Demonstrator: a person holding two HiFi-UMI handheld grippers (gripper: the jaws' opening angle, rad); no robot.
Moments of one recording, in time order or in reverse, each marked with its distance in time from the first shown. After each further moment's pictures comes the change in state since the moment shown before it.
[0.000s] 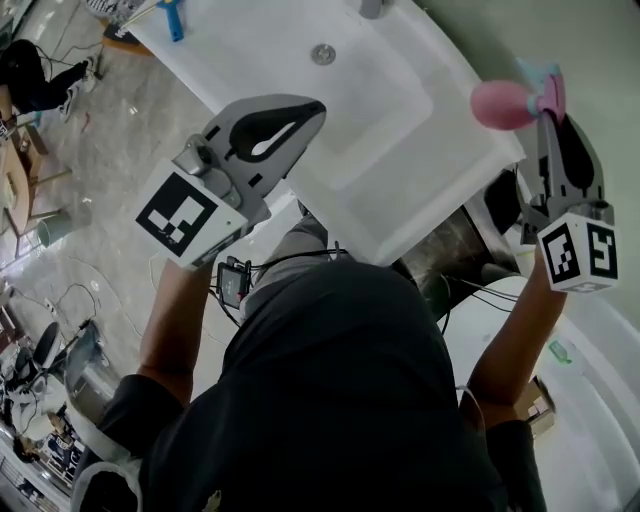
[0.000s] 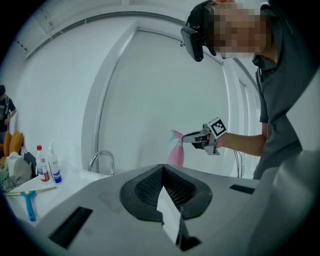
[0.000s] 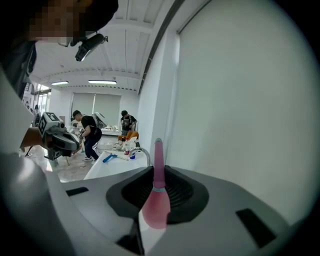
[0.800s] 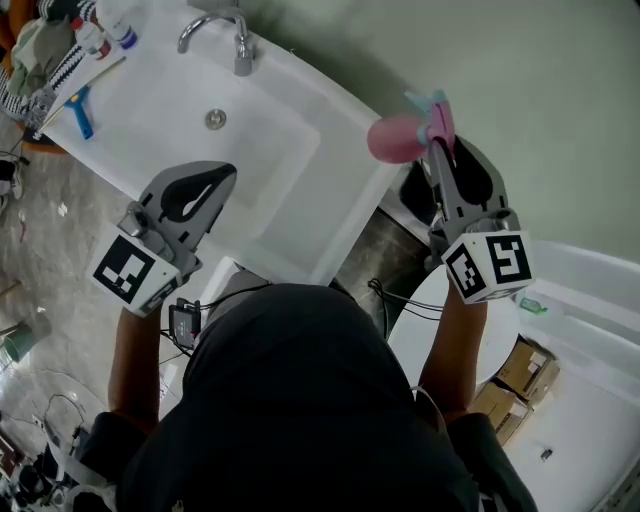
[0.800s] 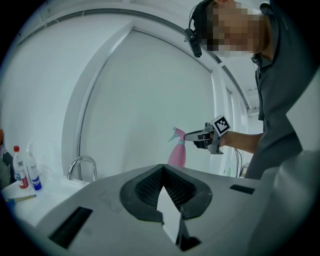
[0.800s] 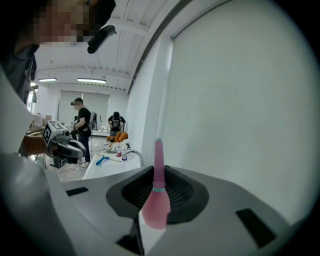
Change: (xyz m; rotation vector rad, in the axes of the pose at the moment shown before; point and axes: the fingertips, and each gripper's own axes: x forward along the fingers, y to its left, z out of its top) left arm 0.037 0.078 -0.034 -0.017 0.005 -0.159; right arm 0.044 0.016 -0.014 0.061 0.046 -0.112
